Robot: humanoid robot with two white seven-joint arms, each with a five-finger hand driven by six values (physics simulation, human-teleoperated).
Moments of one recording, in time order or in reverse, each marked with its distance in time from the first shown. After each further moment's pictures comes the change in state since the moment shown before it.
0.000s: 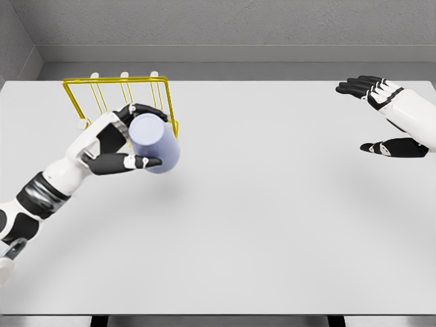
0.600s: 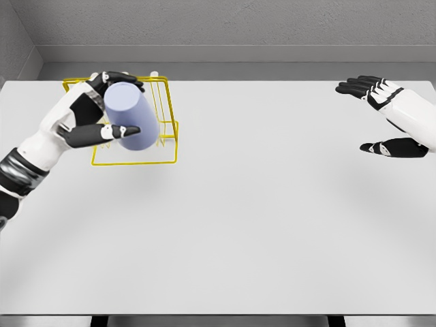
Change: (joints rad) left arm -0.074 0.035 0.040 0.049 0.060 0.003 0.000; right arm 0.000 0.001 0.000 0.000 0.000 0.000 0.000
